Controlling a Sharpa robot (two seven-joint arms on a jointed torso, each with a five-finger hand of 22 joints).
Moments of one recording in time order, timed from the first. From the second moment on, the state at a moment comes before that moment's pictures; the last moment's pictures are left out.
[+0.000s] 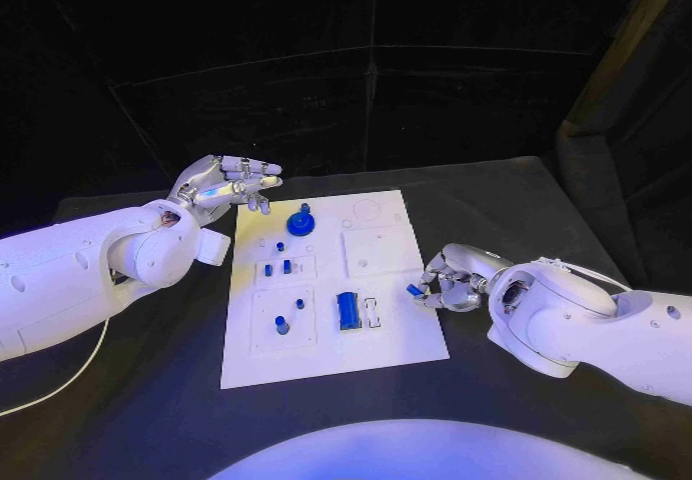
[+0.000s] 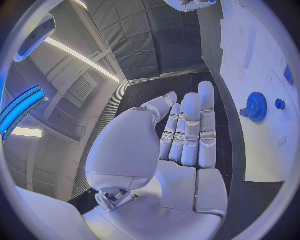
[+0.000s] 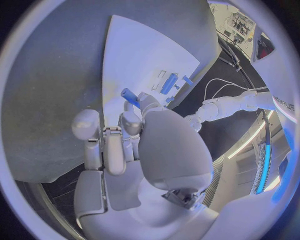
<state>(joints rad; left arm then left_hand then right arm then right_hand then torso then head) 1.22 -0.84 -0.10 1.37 -0.11 -0.12 0.39 1.36 -0.10 0.43 -0.05 0.11 0.98 0.19 0.17 0.07 1.00 0.12 0.37 0.07 1.18 0.03 1.03 0.45 0.18 1.18 0.12 0.59 0.69 1.05 -1.06 -0.09 1.95 -1.37 -0.38 -0.59 1.41 -0.06 0.10 0.22 0.36 1.05 0.08 0.27 0.28 1.39 -0.01 1.01 1.14 1.47 -0.06 1.49 1.31 0.12 1.26 0.04 1.28 0.94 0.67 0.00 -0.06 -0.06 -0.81</state>
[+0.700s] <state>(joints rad) 1.22 -0.85 -0.10 1.37 -0.11 -0.11 0.39 1.36 -0.10 0.43 -0.05 0.11 0.98 0.19 0.17 0.07 1.00 0.12 0.37 0.07 1.18 0.03 1.03 0.45 0.18 1.18 0.12 0.59 0.69 1.05 -0.91 -0.09 1.88 -1.31 -0.36 -0.62 1.36 -0.08 0.10 0.23 0.43 1.08 0.06 0.27 0.29 1.41 -0.01 1.02 1.15 1.47 -0.07 1.50 1.31 0.12 1.27 0.04 1.30 0.96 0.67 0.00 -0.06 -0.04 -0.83</state>
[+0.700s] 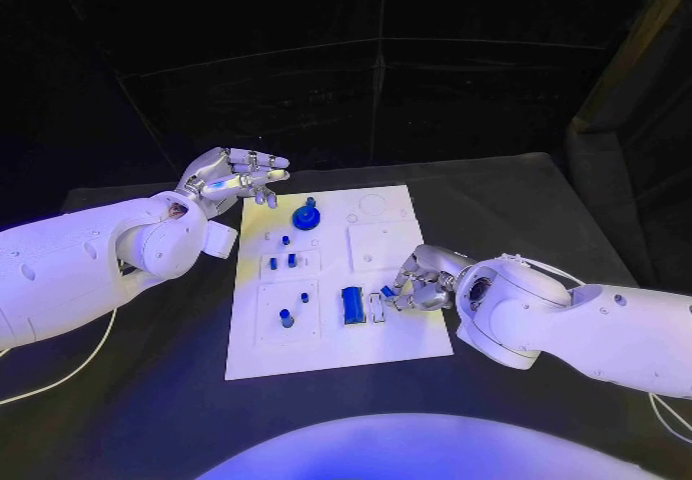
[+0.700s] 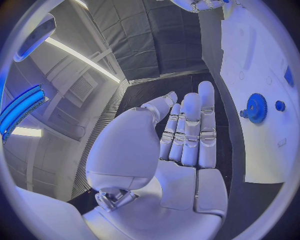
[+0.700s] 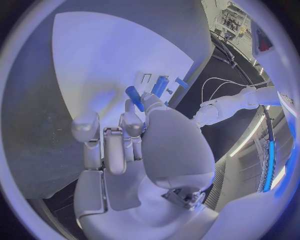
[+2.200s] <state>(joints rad) 1.22 -0.84 -0.10 1.37 -0.11 -0.11 0.39 1.36 -0.10 0.43 -0.05 0.11 0.98 0.19 0.17 0.07 1.00 0.12 0.38 0.07 1.18 0.03 1.03 0.45 0.18 1.18 0.12 0.59 0.69 1.05 -0.84 -0.09 1.84 -1.32 -0.26 -0.67 1.19 -0.09 -0.01 0.29 0.48 1.12 0.05 0.29 0.33 1.42 -0.03 0.98 1.13 1.46 -0.08 1.50 1.31 0.12 1.27 0.03 1.30 0.95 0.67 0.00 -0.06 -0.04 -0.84</state>
